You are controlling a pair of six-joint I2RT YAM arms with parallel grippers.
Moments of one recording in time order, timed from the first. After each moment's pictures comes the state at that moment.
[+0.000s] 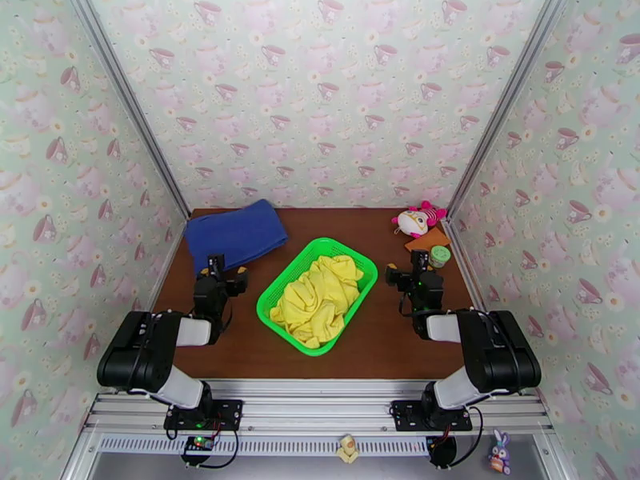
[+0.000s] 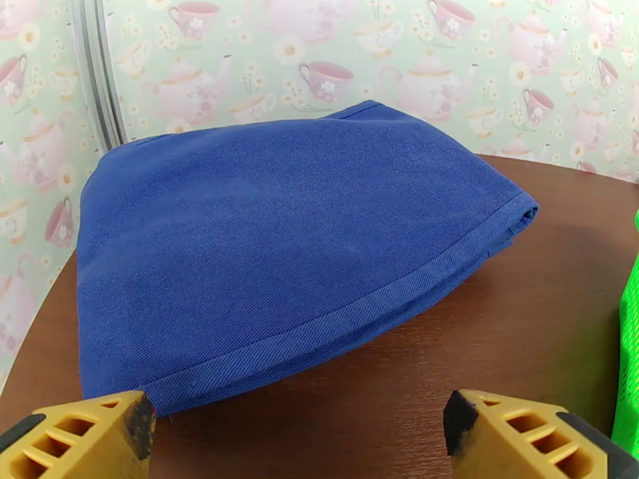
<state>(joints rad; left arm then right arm) -0.04 1.55 0.35 0.96 -0.10 0.00 0.04 1.55 0.41 0.88 0.04 0.01</state>
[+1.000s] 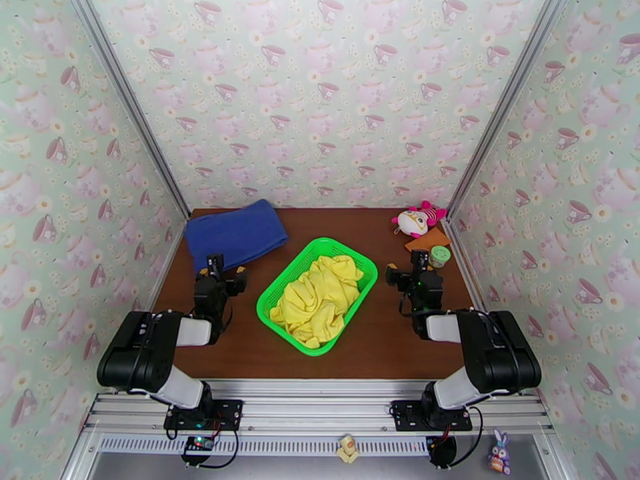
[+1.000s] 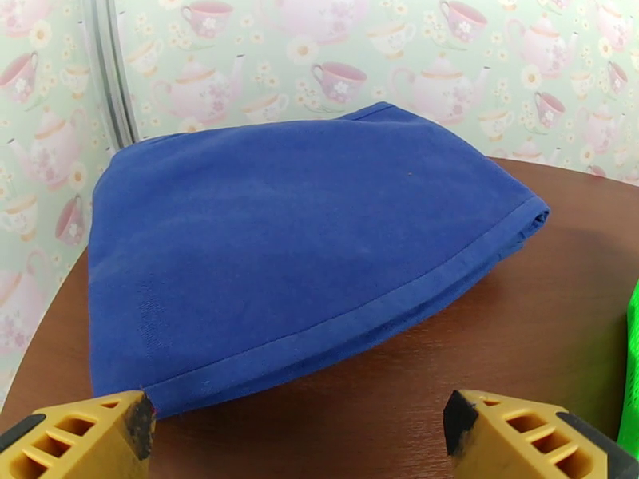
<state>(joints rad) -0.07 1.51 0.34 0.93 -0.20 -0.01 0.10 1.49 0.40 0.82 0.14 0.01</state>
